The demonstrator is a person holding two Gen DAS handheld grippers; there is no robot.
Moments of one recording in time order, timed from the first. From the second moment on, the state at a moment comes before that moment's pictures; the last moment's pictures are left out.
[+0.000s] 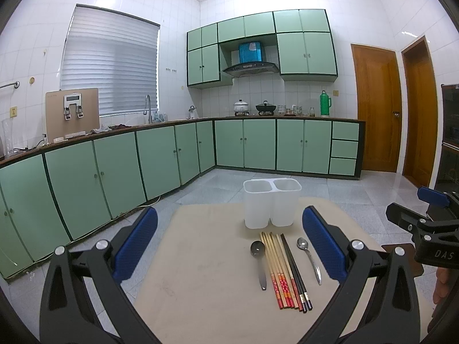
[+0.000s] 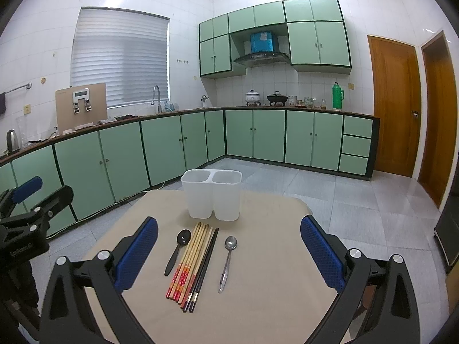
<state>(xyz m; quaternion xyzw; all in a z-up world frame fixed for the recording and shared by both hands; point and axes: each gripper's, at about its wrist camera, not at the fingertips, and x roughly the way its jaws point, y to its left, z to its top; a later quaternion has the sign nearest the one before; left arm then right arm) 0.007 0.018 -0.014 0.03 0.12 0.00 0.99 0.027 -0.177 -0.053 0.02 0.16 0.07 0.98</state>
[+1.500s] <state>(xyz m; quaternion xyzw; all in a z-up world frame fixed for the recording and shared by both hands) 0.205 0.019 -0.137 0.04 0.37 -0.02 0.93 0.254 -0.167 -0.187 0.01 0.43 0.07 0.90</state>
